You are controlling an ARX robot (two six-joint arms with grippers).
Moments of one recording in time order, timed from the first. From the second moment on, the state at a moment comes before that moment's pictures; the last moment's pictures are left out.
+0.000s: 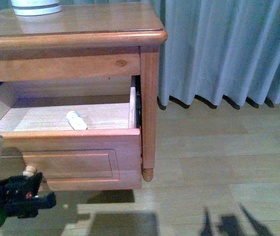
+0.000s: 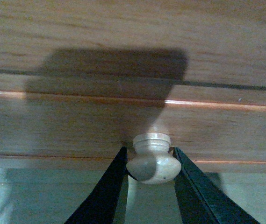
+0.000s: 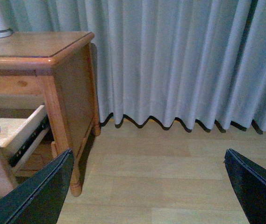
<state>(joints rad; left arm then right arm) -0.16 2.14 0.34 1.38 -0.04 -0.13 0.00 0.00 0.01 0.00 0.00 0.00</state>
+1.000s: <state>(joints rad) 0.14 1.01 0.55 0.07 0.29 -0.07 0.00 0.00 0.01 0.00 0.00 0.00</state>
